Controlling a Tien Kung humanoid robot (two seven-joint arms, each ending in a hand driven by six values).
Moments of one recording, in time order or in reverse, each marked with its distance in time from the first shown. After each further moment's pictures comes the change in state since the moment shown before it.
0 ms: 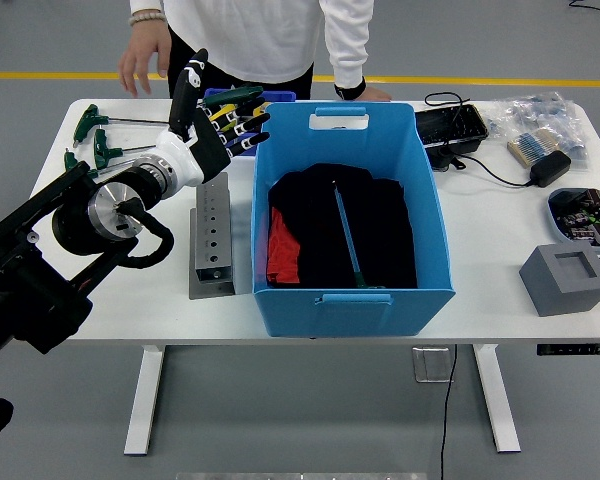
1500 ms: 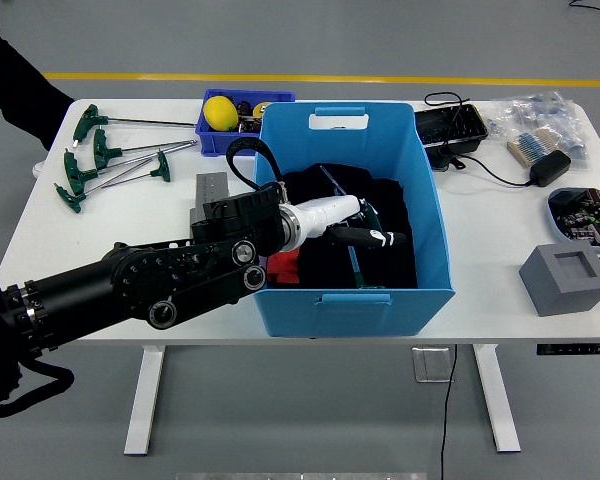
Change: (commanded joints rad) left arm -0.277 -0.216 0.556 0.274 1.310 -0.442 0.258; right arm 0.022 -0.011 -0.131 0.002 0.098 -0.004 0.018
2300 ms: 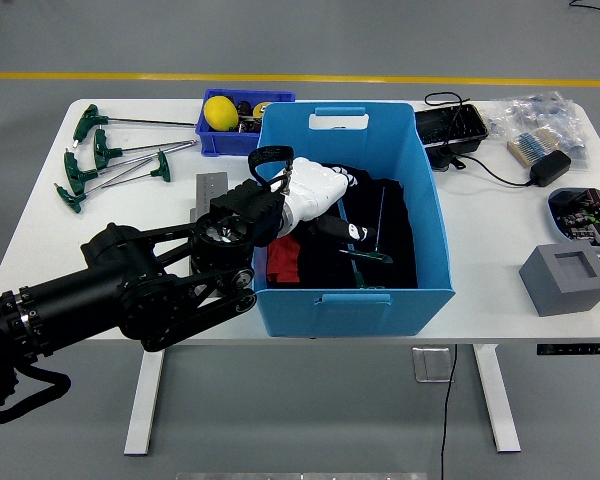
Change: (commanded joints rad) left arm 0.029 0.027 -0.050 -0.048 0.560 -0.055 0.034; right arm -0.010 0.003 -0.007 0.000 0.008 0.002 -0.003
